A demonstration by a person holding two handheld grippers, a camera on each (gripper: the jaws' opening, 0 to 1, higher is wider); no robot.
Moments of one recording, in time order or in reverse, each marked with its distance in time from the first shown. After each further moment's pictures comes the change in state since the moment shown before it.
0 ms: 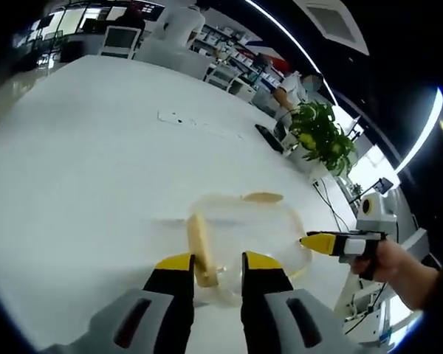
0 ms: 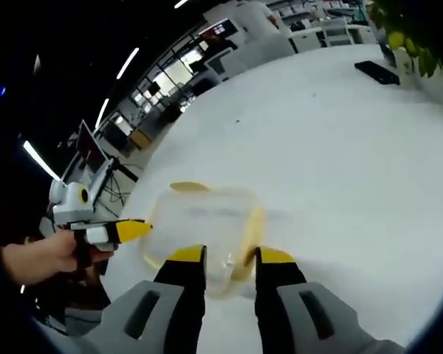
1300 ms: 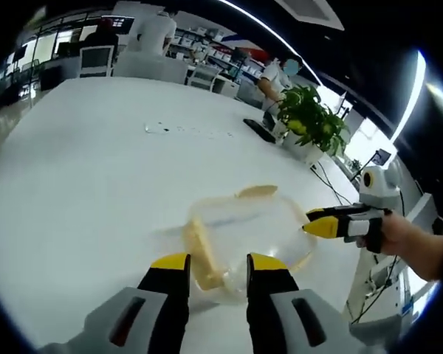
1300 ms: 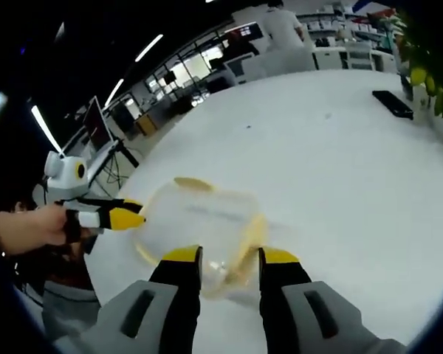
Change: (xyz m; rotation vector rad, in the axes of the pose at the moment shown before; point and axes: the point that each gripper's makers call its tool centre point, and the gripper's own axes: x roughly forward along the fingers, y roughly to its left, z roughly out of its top) left arm -0.007 0.001 0.004 0.136 -0.014 0.003; right arm 0.005 -0.005 -0.003 -0.168 -0.003 -0.008
